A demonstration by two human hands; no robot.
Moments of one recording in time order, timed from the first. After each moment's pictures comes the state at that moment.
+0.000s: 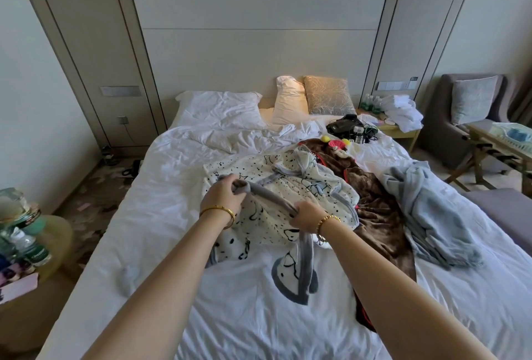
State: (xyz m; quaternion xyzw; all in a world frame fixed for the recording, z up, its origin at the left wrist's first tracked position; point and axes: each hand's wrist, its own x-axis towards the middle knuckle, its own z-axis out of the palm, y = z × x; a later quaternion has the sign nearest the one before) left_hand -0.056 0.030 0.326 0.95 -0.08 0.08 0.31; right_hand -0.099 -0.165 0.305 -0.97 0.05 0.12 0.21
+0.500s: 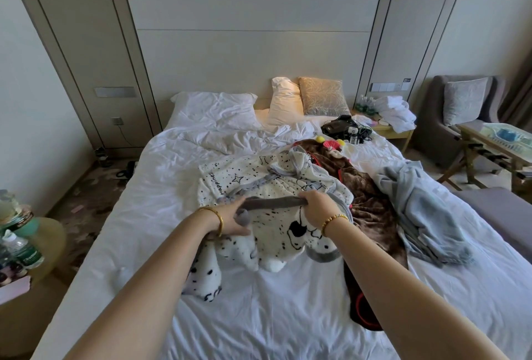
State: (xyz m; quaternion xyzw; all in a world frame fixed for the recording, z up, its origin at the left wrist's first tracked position) left_hand -0.062 0.037 0.325 0.94 -0.18 -0.25 0.11; right_hand -0.116 -0.190 0.316 -0.98 0.05 -0.05 0.20
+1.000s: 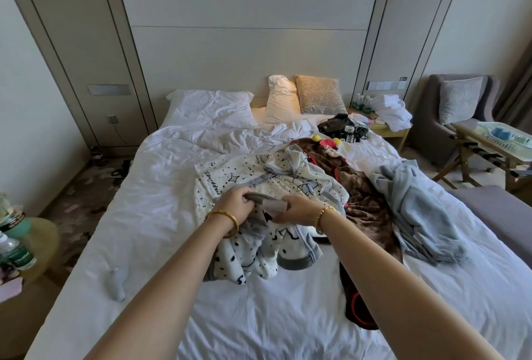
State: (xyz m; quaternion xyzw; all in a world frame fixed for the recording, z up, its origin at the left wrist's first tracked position) left_hand -0.072 -0.002 0.323 0.93 -0.13 -0.03 0.34; right_hand -0.109 -0.172 0.332 -0.94 -0.02 0.17 0.30
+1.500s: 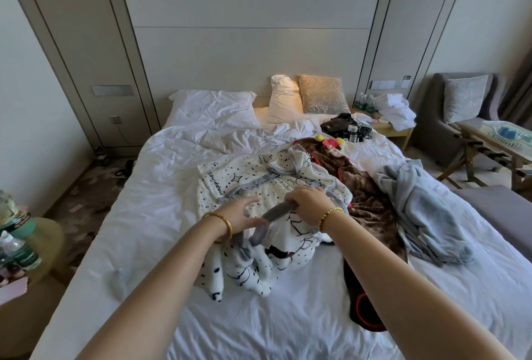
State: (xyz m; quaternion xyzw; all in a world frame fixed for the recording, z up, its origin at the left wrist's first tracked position) left_hand -0.068 0.015 0.322 0.94 -0.21 -0.18 0.21; right_hand -0.105 -0.188 0.326 -0.99 -0.09 -0.03 0.09
